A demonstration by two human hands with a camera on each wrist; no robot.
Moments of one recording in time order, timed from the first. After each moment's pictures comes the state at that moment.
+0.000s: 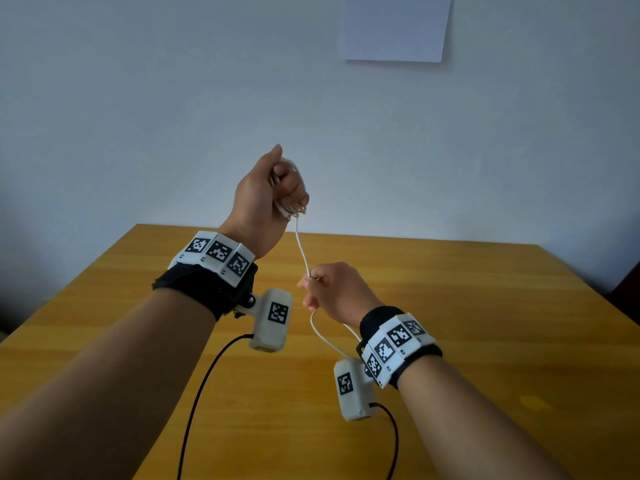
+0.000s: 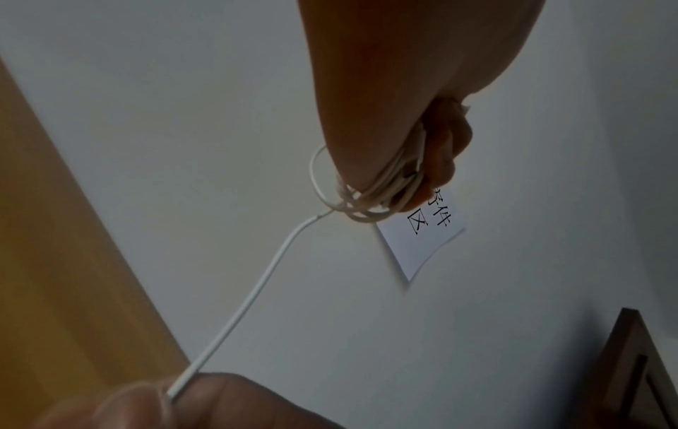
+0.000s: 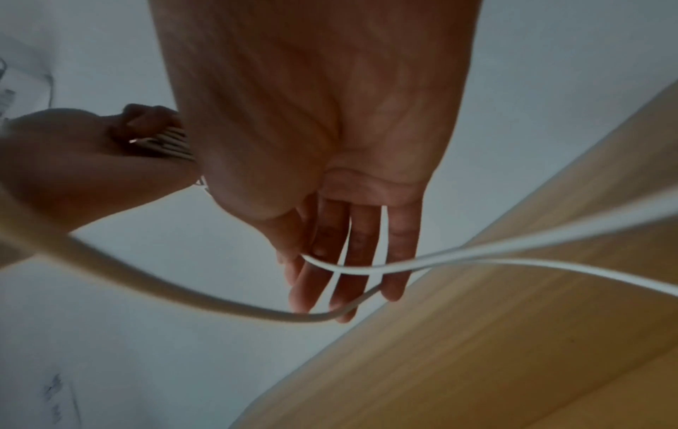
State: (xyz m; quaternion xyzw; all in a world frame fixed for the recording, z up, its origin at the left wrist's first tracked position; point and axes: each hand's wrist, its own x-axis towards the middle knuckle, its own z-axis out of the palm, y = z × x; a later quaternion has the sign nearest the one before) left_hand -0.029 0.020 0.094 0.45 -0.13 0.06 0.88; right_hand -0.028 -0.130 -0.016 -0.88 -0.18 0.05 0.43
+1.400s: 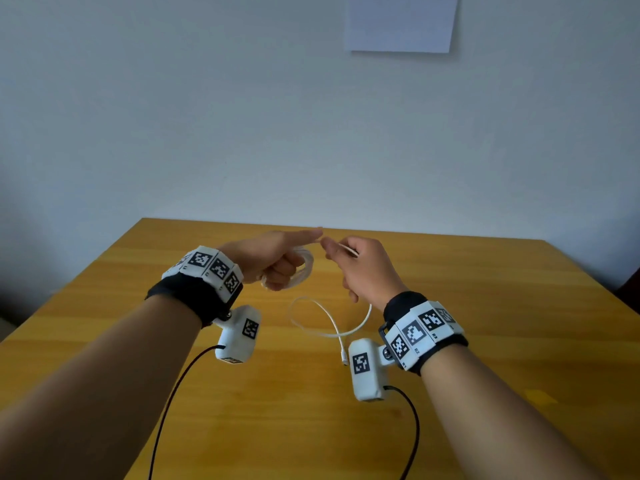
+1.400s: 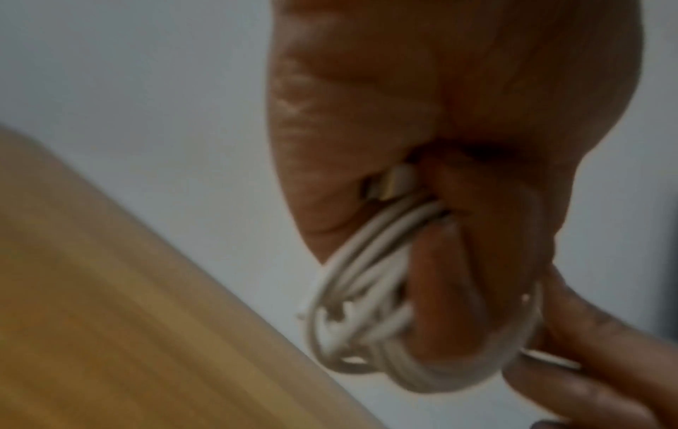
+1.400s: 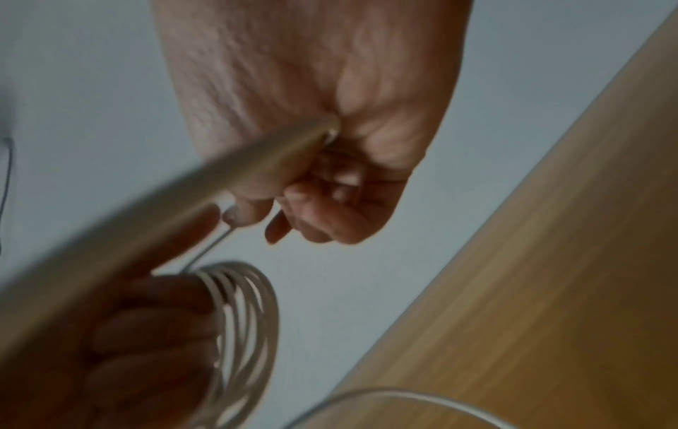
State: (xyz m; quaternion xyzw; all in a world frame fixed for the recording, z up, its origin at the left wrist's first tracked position) left_hand -0.033 0.043 0.039 0.79 -0.03 -0.24 0.56; right_hand -0.028 -0.150 0.004 -0.82 -0.15 -0.02 0.55
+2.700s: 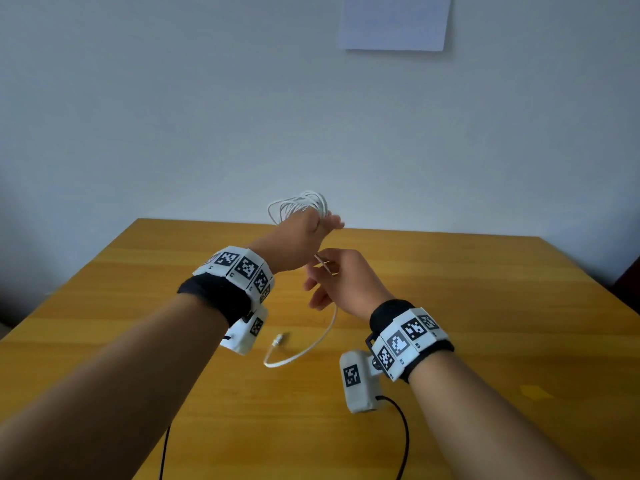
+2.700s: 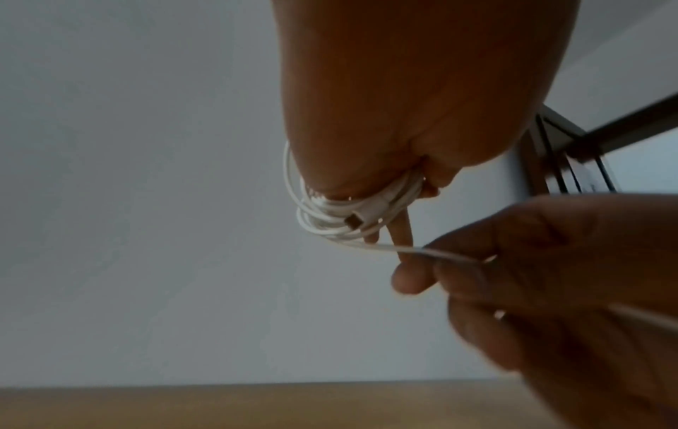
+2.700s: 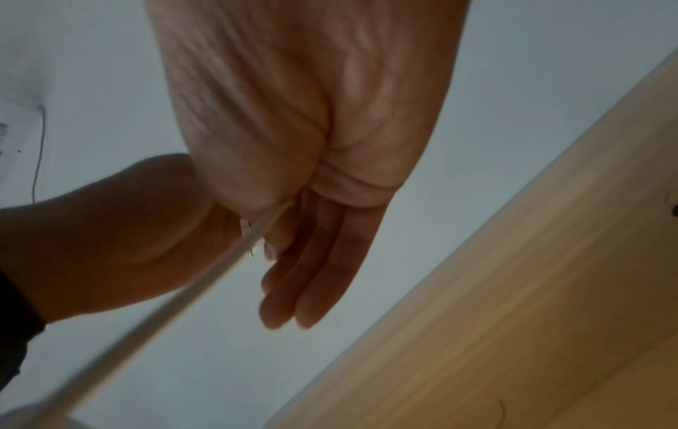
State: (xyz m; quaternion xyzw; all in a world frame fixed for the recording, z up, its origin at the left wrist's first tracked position) left_hand -0.020 0.004 0.042 0.91 -0.19 0.06 0.36; right_hand -0.040 -0.138 -0.006 -0.80 -0.18 0.09 0.56
